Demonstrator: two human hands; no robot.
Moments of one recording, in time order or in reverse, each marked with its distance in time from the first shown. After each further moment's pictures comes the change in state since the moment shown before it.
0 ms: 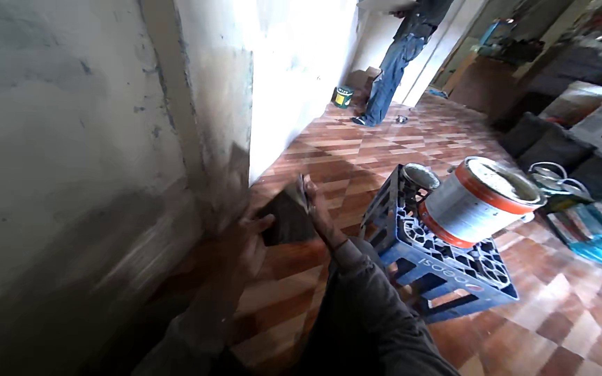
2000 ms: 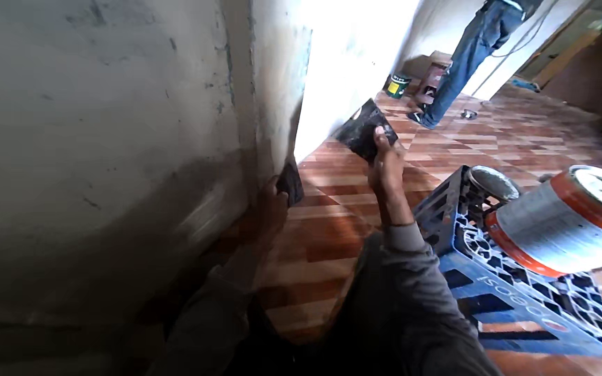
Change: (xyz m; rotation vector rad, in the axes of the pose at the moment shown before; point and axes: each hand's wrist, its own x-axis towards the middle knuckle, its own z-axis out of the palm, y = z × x) left_hand 0.024 0.028 -0.040 1.001 0.189 0.214; right_hand 0.033 -0.069 0.015 -0.011 0.181 -0.224
